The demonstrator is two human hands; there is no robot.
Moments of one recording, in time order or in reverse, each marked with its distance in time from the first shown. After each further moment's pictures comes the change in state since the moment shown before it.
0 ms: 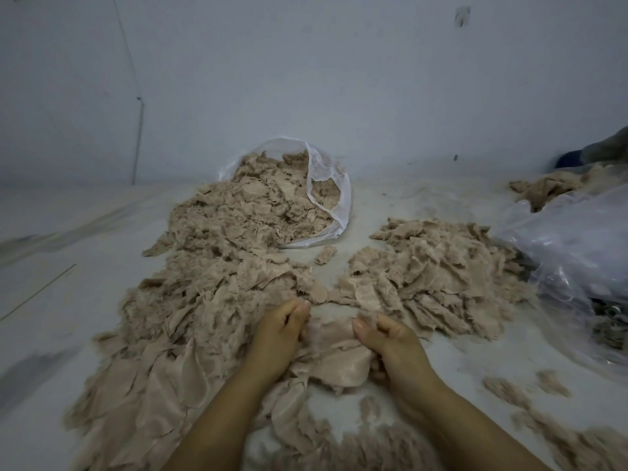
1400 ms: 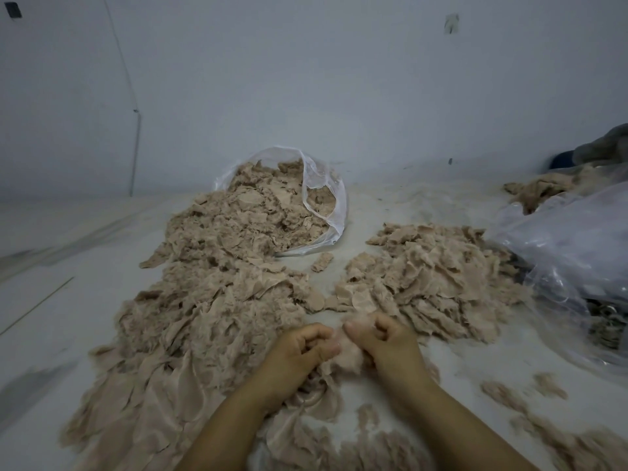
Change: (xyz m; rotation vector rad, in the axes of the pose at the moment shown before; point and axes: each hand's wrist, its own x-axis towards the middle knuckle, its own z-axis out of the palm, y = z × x) left_hand -0.017 0.019 0.006 -0.258 -0.374 -0.163; right_hand 0.006 0.001 0.001 -0.022 0.067 -0.092
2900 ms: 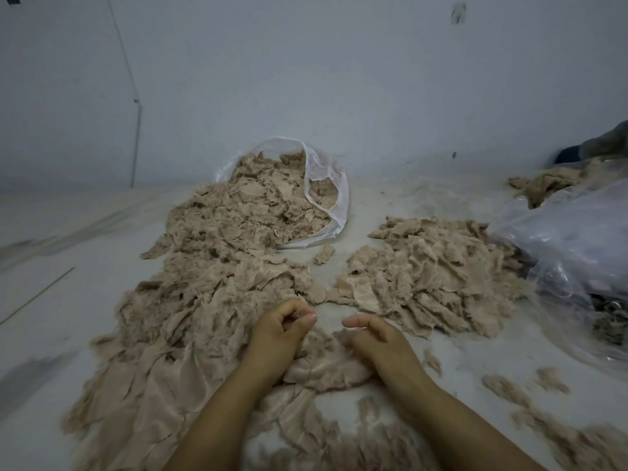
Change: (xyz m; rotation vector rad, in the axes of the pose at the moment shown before) left_hand 0.012 -0.009 -0.015 0.020 0.295 0.105; right_hand 0.000 0.007 -0.002 -0.225 -0.089 0.106
